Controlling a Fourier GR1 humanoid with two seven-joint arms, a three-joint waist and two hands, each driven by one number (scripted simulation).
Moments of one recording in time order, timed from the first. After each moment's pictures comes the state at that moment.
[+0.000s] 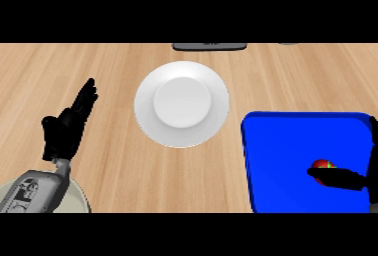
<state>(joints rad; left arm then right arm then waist) -0.23 0.38 -0.18 -1.43 0.12 0.21 0.08 0.02 -0.68 0.28 -1.85 0.56 -0.42 1.06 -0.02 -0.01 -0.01</state>
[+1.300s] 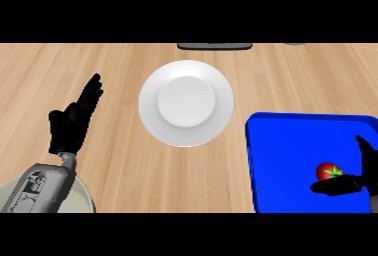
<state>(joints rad) -0.27 0.32 -0.13 -1.39 0.07 0.16 0.07 0.02 -0.61 0.19 -1.72 0.39 -0.11 1.09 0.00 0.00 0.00</state>
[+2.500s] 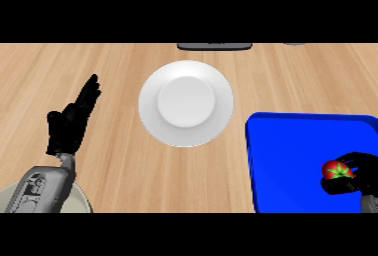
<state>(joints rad) -0.25 0.26 -0.04 -1.41 -0.02 0.09 0.09 0.04 -0.46 0.06 -1.55 0.63 -0.07 0.94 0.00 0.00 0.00</state>
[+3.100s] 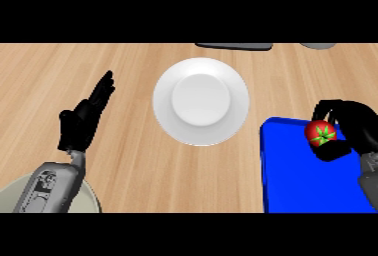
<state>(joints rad) -0.28 0.23 -0.09 -1.44 -0.03 0.06 0.11 -0.25 -0.61 0.19 -1.52 0.62 0.06 0.37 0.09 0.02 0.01</state>
